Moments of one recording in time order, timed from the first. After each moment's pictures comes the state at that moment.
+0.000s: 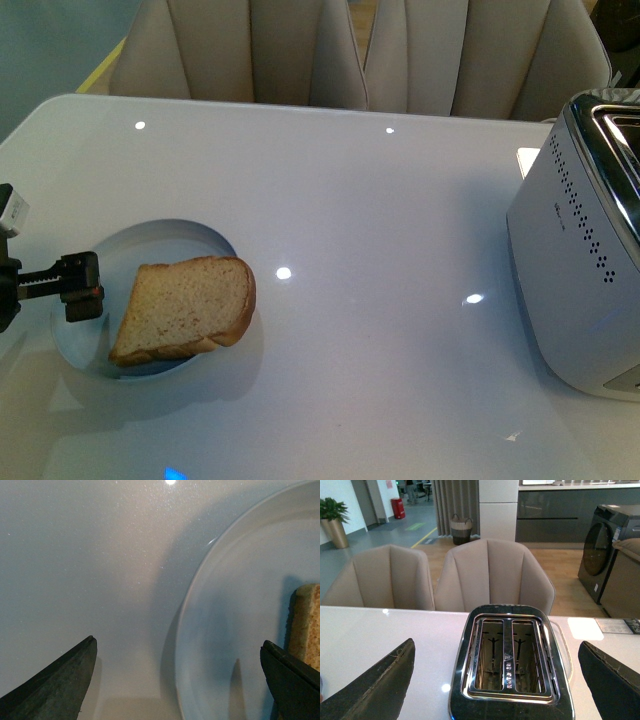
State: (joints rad) left arm 0.10 2.25 0.76 0.49 0.07 -0.08; right arm 0.00 0.00 0.03 0.00 0.00 0.00
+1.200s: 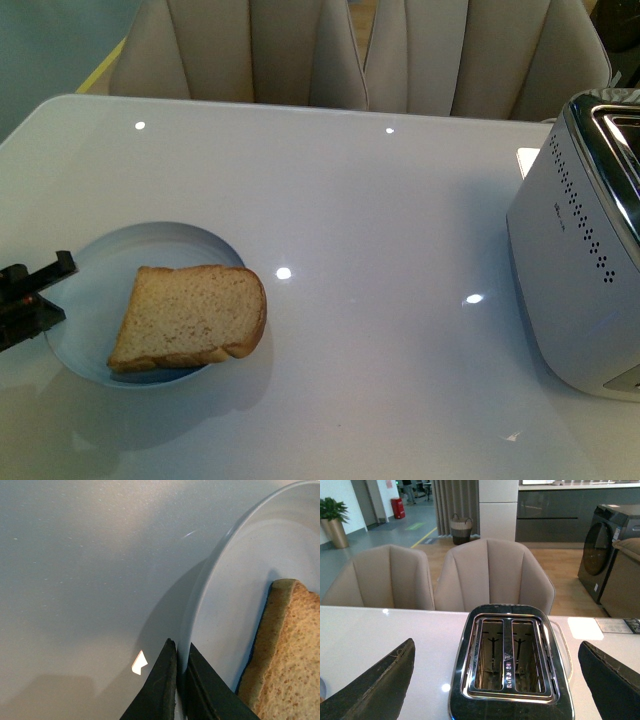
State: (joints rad) left arm 0.12 2.12 0.66 0.41 0.20 -0.35; right arm 0.00 0.00 0.03 0.00 0.00 0.00
